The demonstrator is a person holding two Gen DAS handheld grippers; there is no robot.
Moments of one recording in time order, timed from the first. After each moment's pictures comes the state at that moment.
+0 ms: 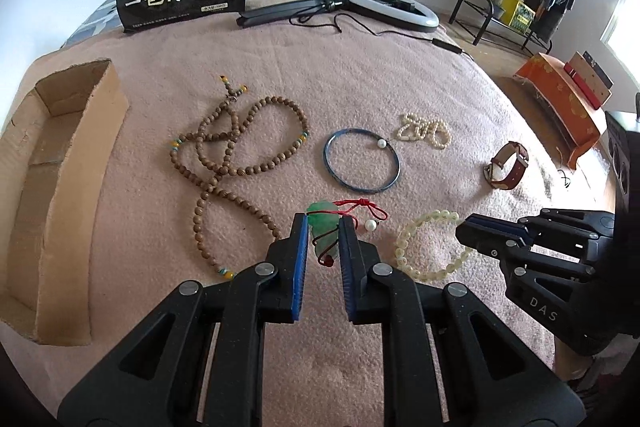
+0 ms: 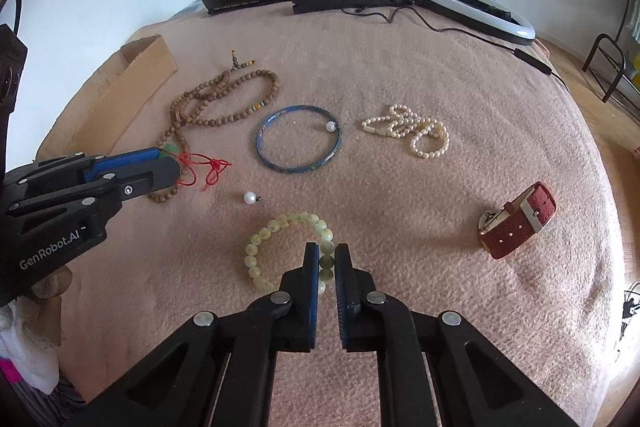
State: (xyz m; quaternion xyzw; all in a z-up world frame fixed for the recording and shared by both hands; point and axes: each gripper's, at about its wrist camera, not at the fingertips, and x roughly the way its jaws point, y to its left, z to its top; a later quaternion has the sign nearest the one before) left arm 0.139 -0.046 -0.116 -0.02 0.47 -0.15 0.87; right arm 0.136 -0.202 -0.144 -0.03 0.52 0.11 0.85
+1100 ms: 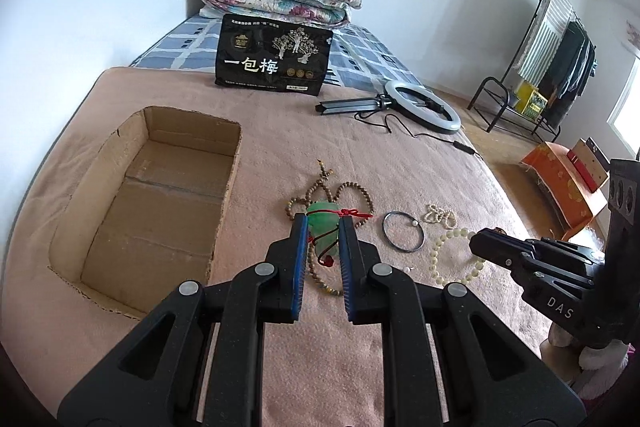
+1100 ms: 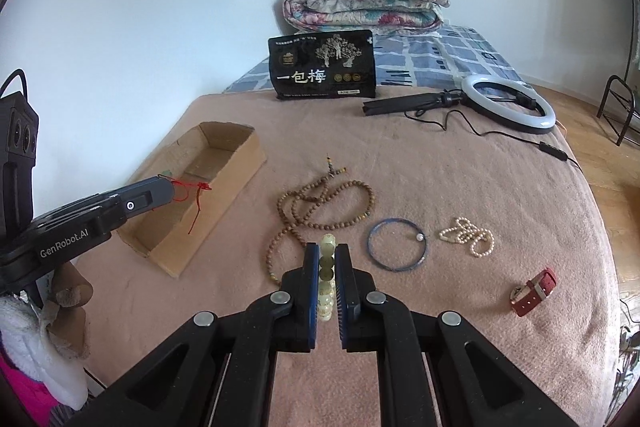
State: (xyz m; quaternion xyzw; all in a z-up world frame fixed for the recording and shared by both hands) left arm 0.095 0.073 -0.032 -0.11 0.38 -0.10 0.92; right arm 0.119 -0.121 -0.050 -0.01 0.42 0.17 0.89
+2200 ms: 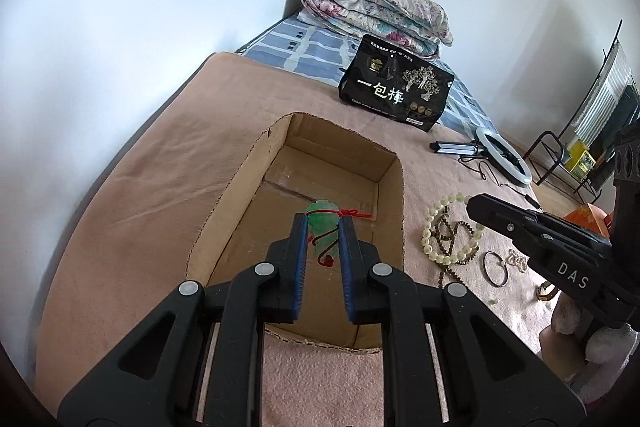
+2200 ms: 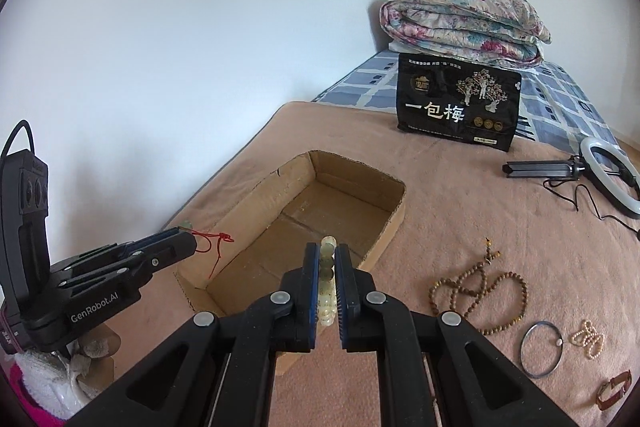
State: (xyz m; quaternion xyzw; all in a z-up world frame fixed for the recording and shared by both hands) left arm 0.095 0.221 -0.055 -0.17 0.37 0.02 0.91; right arm 0.182 0.054 -0.057 -0.04 0.40 0.28 0.87
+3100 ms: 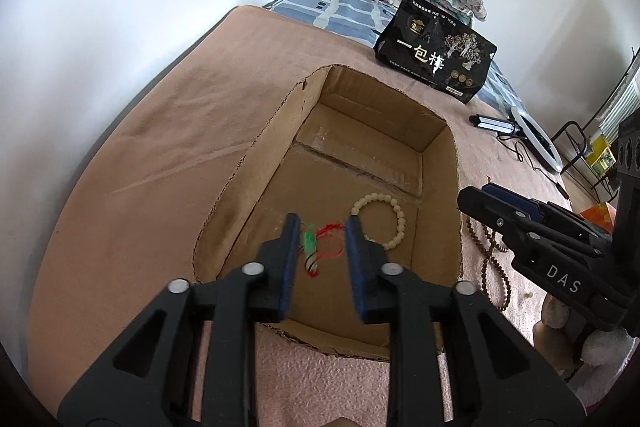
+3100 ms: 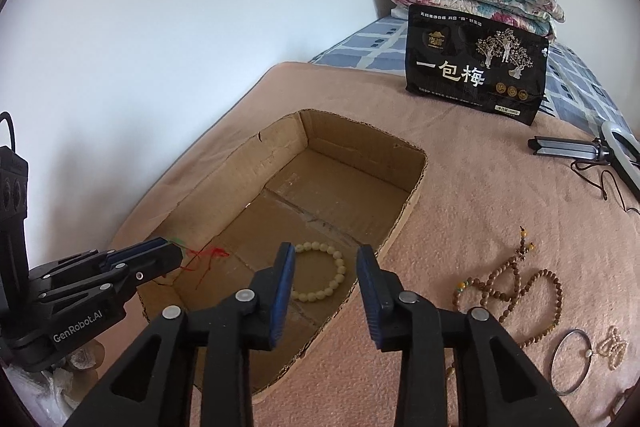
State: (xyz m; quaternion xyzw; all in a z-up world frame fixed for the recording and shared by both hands) left arm 0.116 0.235 -0.098 -0.18 0.42 0.06 0.89; right arm 0.212 0.080 -0.108 -0.06 0.44 0.27 0.86
